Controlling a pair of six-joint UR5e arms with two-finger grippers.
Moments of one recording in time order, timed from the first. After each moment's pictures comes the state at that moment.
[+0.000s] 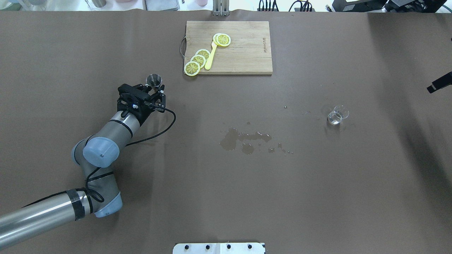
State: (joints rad) left arm -0.47 -2.05 -1.20 -2.96 -0.97 -0.61; right arm 1.40 -1.49 1.50 -1.44 2.33 0.02
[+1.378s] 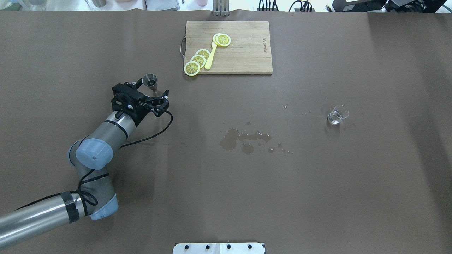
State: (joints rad) left arm -0.47 -1.98 -1.31 -2.97 -0.97 -0.61; right arm 1.55 -1.75 1.73 -1.50 2.30 0.03
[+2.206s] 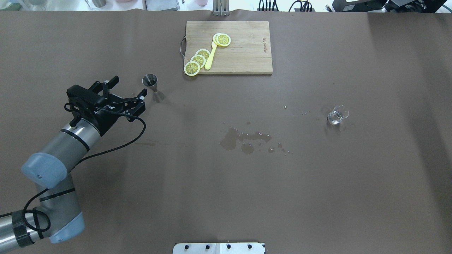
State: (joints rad) left arm -0.45 -1.76 -1.66 -2.94 -0.95 -0.61; right arm 1.55 -1.70 1.70 -1.51 2.29 0.02
